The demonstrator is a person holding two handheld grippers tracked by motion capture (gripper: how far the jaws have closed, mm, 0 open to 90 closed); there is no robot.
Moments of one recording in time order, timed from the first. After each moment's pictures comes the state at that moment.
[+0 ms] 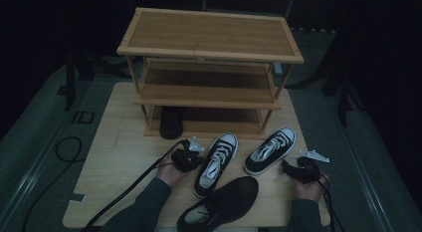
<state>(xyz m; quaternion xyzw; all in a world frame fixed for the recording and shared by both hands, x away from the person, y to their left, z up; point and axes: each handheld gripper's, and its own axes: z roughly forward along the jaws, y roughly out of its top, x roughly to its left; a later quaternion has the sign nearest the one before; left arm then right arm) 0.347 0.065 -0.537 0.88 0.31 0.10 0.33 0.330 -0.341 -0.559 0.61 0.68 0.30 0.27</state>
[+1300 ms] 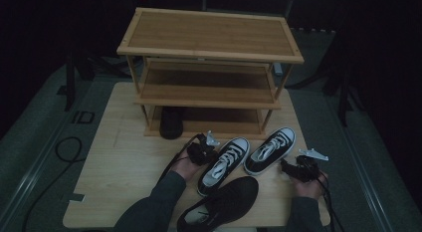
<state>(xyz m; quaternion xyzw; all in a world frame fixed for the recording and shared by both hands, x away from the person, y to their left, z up) 0.367 0.023 -0.531 0.89 0.30 0.12 0.33 0.334 -0.340 -0.559 0.60 0.69 0.30 0.26</state>
